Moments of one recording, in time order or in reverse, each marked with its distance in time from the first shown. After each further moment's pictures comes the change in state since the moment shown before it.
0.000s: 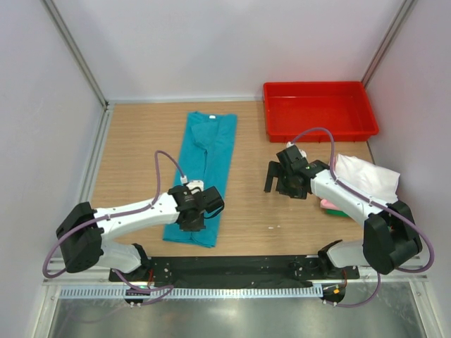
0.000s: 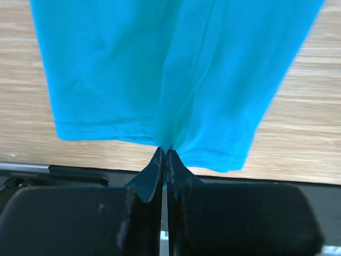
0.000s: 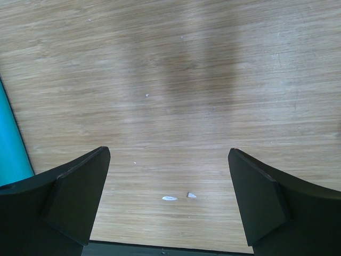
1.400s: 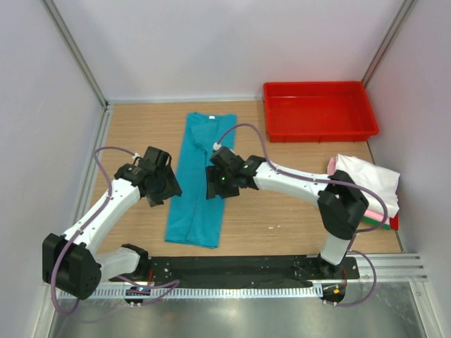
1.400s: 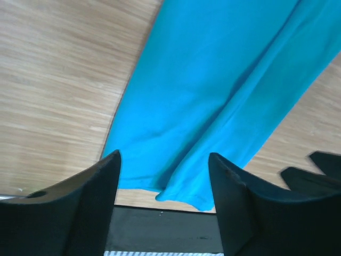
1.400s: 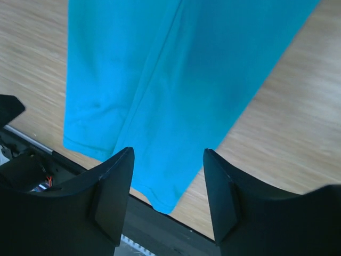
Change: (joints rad) left arm 0.640 -0.190 0.008 0.092 0.224 0.237; right arm 0.412 0.389 0.453 0.096 -0.143 0.079
